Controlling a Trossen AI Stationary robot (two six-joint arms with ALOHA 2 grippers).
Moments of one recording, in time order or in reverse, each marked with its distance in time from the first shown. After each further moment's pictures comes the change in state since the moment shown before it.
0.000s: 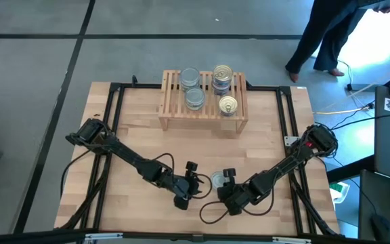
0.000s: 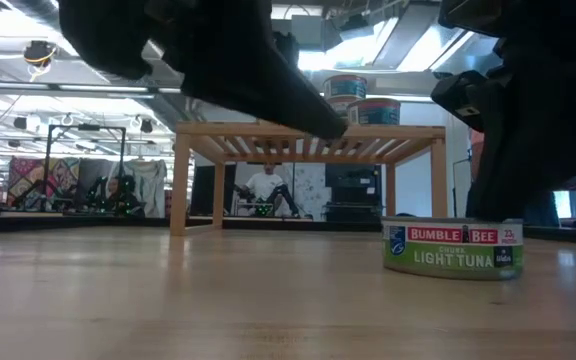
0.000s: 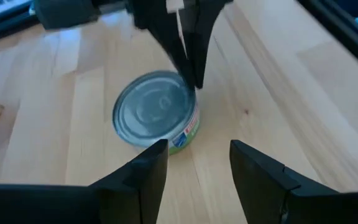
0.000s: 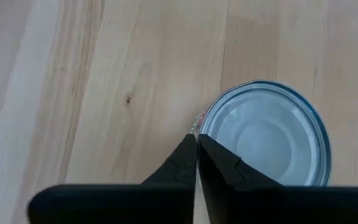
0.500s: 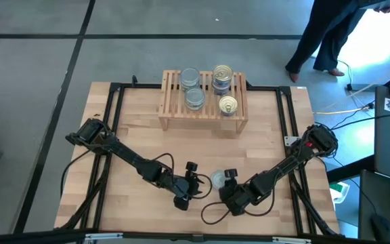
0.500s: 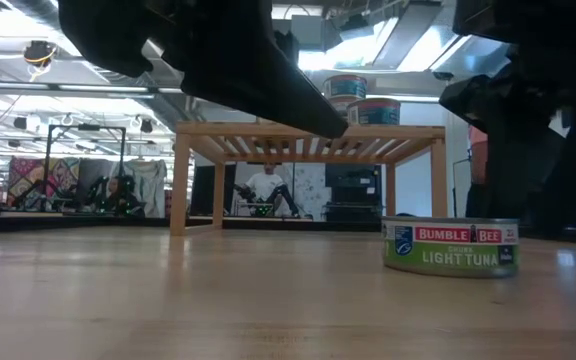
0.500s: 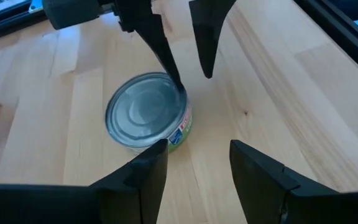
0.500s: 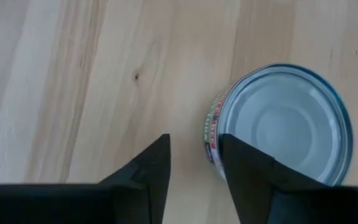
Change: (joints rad) left arm 0.000 0.000 0.000 0.006 0.000 -0.010; right arm 0.000 -0.002 0.002 -0.054 -0.037 -0.004
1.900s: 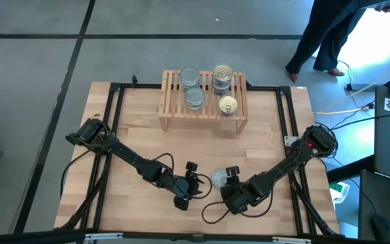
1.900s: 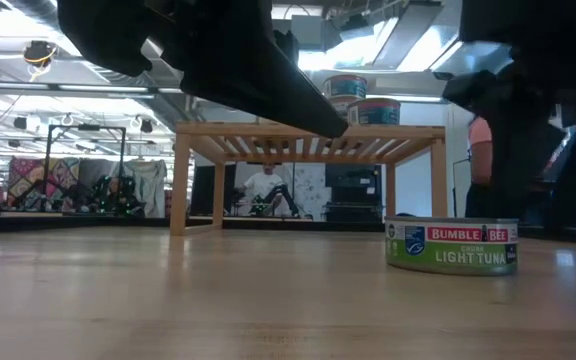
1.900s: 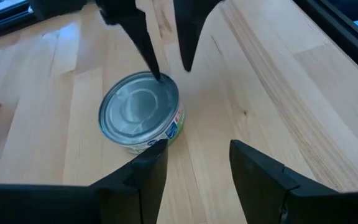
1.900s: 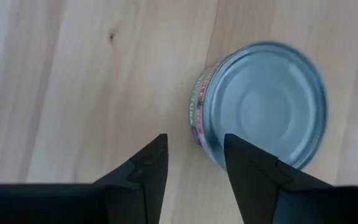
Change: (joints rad) left arm 0.000 -0.001 0.000 0.000 0.001 -0.002; right arm 0.001 0.017 0.065 -0.195 0.019 -0.024
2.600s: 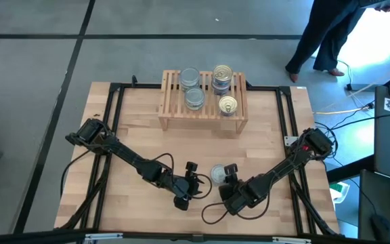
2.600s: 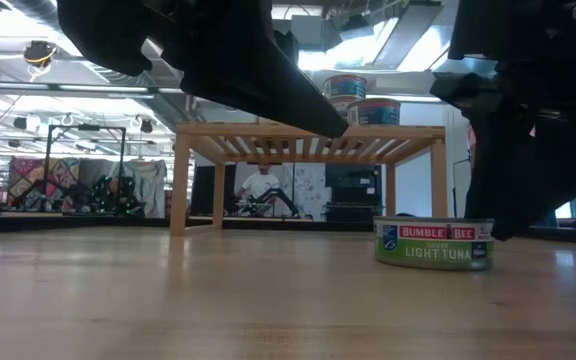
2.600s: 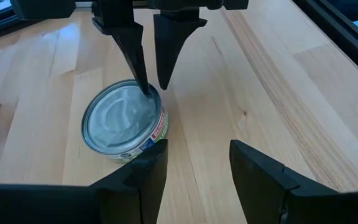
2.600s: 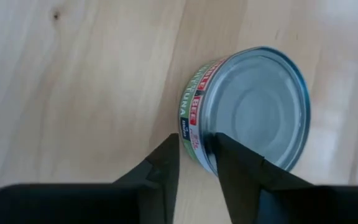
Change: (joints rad) left arm 0.000 0.000 0.000 0.000 0.000 -0.001; right arm -0.001 0.059 0.001 -0.014 0.123 -0.072
